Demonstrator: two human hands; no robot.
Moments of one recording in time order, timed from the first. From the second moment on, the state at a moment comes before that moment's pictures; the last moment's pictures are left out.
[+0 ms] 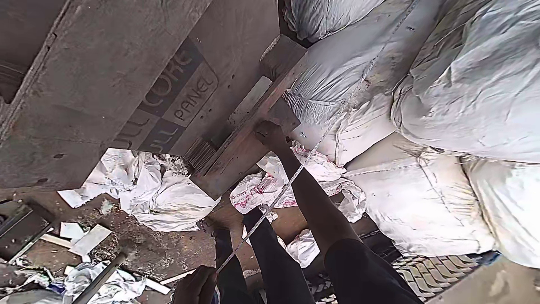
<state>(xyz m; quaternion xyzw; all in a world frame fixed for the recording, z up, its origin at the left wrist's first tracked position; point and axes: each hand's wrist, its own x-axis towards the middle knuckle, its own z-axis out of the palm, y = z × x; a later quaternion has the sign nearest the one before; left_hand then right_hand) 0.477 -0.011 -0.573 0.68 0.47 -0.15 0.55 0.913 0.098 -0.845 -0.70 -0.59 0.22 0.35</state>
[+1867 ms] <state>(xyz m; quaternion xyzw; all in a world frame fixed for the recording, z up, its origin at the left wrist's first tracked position) 0.321 -0.060 -0.324 0.70 0.47 -0.19 0.51 0.823 -0.076 -0.418 -0.46 0.15 0.48 0.73</state>
